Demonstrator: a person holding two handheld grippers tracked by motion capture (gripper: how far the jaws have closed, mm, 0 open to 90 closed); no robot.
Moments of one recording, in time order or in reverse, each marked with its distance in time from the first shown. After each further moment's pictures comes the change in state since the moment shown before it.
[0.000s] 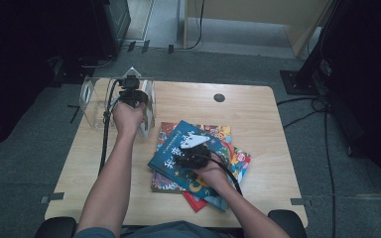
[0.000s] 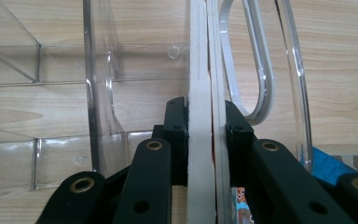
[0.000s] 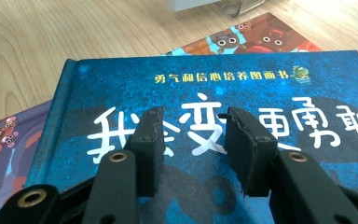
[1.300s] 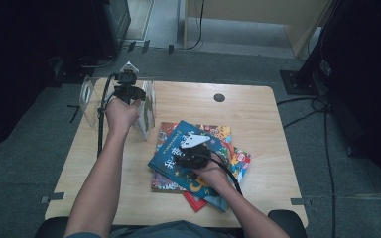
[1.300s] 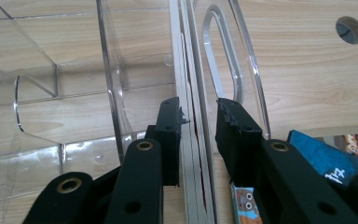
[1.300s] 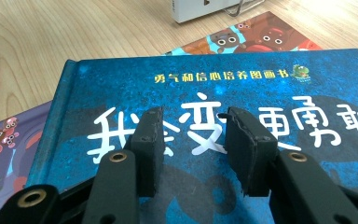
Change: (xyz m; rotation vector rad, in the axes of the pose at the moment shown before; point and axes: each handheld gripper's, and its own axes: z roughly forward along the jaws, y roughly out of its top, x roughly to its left) left arm 0.002 0.004 -0.035 -0.019 -0.022 0.087; right arm -0.001 0.000 0.000 0.000 0.003 0.004
